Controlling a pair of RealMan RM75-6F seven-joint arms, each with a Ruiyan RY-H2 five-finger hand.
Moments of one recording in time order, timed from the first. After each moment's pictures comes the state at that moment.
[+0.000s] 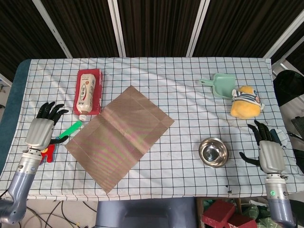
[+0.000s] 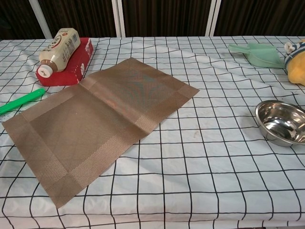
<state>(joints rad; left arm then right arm) -0.43 -1.29 -0.12 -1.52 1.37 1.34 0.09 0.19 -1.25 0.17 -1.60 -1.34 1.38 -0.02</state>
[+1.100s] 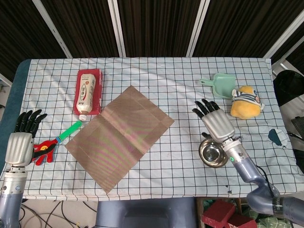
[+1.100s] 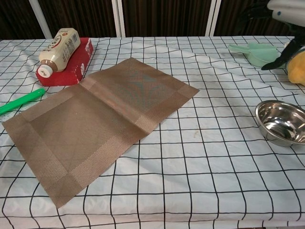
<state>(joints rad) -0.26 -1.29 -0.12 -1.58 1.45 1.54 0.06 0.62 -1.27 0.27 -1.57 -1.37 1.00 -0.39</state>
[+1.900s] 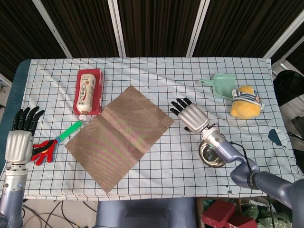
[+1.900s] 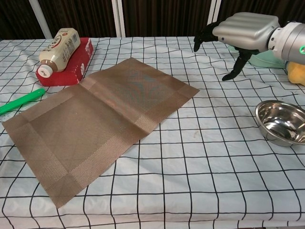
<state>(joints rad) -0.26 -1.35 -0.15 -1.47 1.47 1.56 0.07 0.85 -1.49 0.16 -1.10 -1.61 0.93 -0.10</state>
